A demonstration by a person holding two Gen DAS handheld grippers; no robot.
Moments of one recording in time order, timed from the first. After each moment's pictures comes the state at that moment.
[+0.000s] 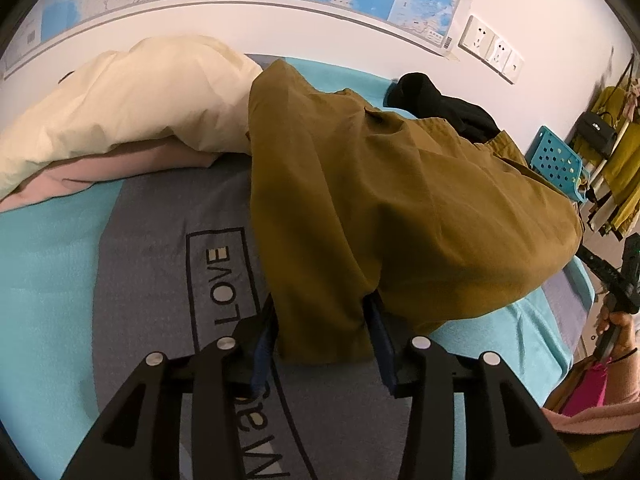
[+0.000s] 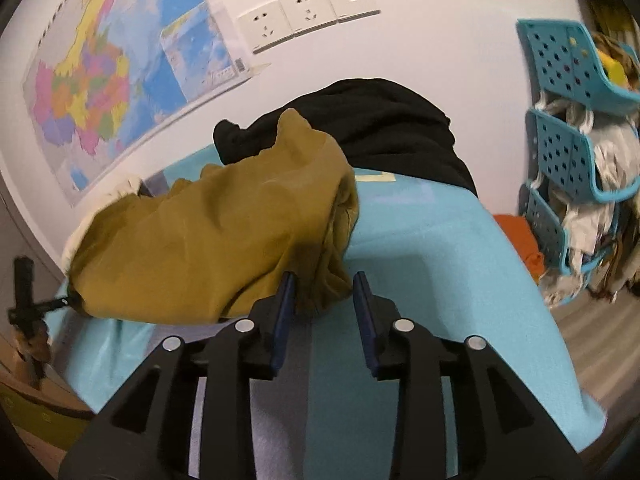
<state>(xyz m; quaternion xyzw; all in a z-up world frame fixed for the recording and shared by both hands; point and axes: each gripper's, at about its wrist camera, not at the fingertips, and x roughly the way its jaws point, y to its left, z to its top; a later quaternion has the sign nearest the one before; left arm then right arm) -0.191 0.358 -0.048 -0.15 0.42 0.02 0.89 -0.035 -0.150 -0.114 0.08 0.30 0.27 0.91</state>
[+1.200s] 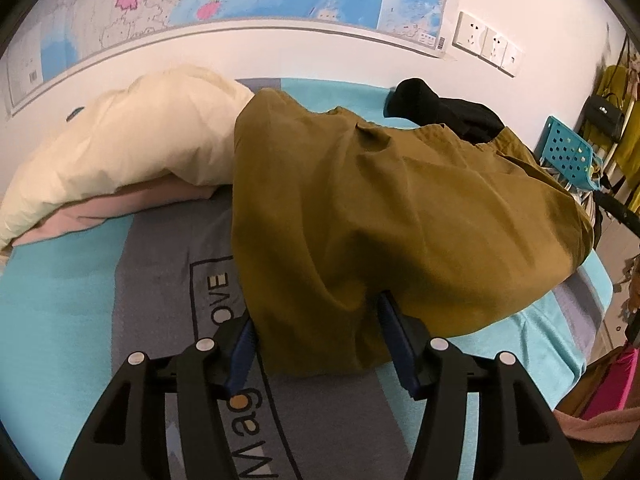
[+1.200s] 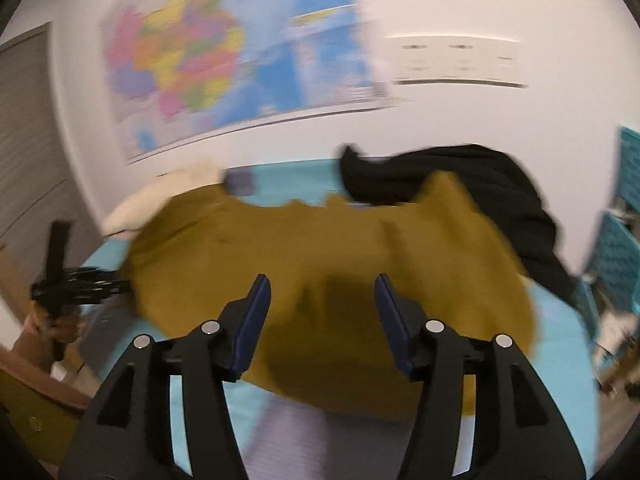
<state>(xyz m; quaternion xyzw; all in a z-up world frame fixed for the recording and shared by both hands) -0.188 0.337 -0.029 -0.09 0.41 0.05 0.91 -0.070 -0.031 -0.041 -0.01 0.25 0.40 0.88</state>
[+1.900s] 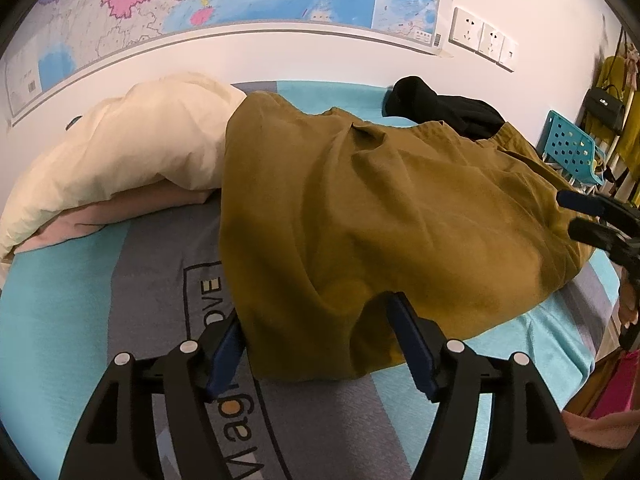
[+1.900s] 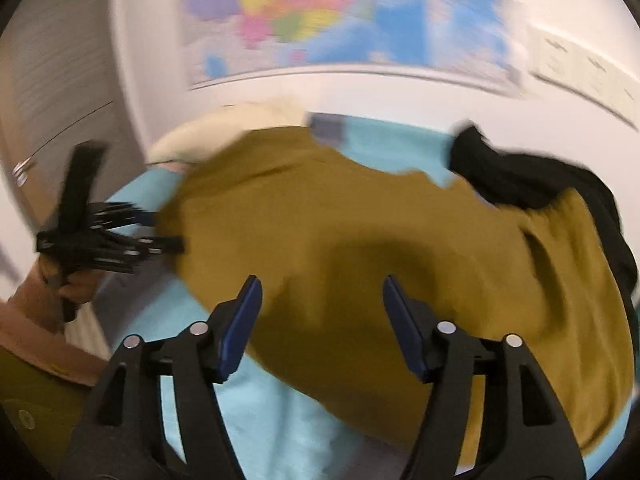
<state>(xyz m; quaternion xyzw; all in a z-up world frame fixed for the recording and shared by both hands) -0.185 0.336 -0.034 -0.08 0.41 0.05 0.91 -0.094 0.078 -0.052 -0.13 0.27 0.49 0.82</state>
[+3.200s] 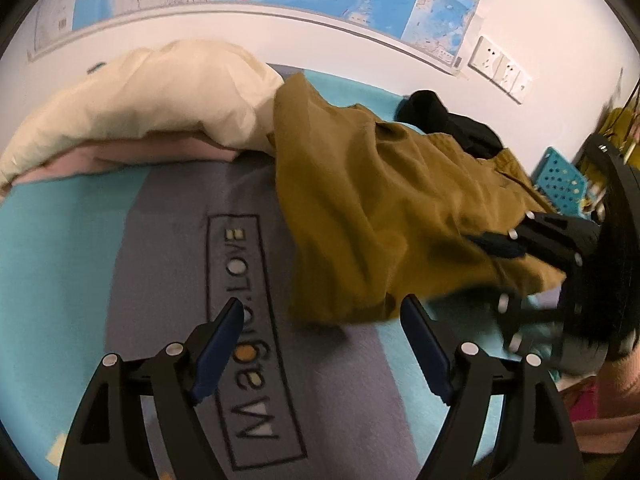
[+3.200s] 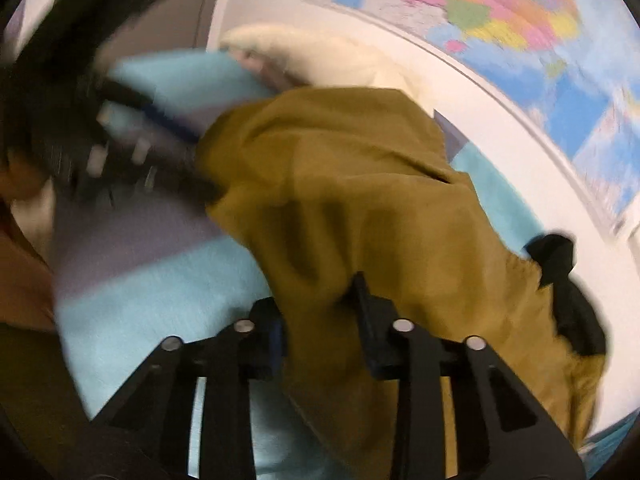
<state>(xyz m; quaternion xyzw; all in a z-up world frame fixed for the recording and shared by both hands) -0.218 0.361 -0.042 -0.18 0.40 0.03 0.90 -0.143 0.194 -0.084 -0.35 0.21 0.52 0.75</state>
